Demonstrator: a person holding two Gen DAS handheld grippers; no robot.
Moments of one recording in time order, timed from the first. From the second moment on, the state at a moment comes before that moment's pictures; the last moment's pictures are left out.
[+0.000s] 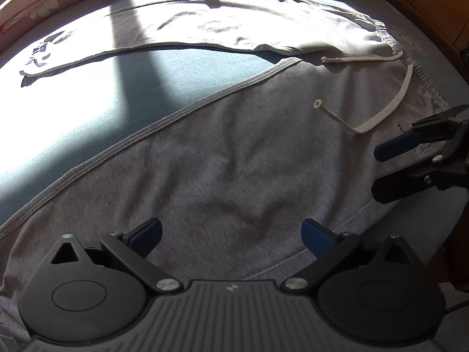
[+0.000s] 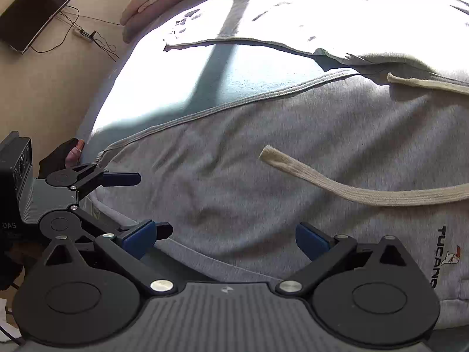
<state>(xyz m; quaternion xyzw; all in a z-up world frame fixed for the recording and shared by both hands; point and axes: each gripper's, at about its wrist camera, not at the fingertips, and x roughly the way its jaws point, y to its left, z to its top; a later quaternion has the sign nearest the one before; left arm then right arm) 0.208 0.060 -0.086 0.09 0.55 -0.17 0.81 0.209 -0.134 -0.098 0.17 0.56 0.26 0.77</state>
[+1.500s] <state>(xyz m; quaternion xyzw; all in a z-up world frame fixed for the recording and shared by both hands) 0.226 0.077 -0.145 0.04 0.62 -0.07 0.78 0.192 -0.284 -0.116 0.01 0.61 0.05 0.79</state>
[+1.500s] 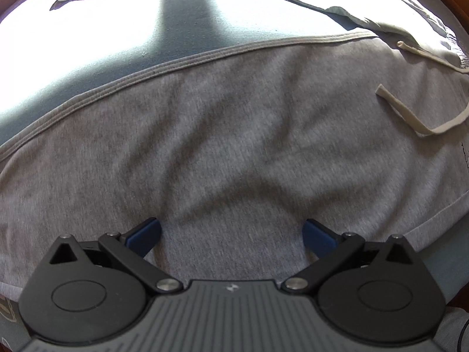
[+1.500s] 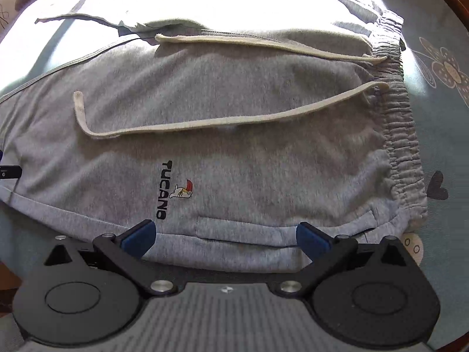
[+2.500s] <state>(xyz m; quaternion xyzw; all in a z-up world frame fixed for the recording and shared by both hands) 0.410 0.036 -0.078 0.03 0.48 -0.10 0.87 0.247 -0.314 -0.092 0.08 0.59 0.06 0.80</state>
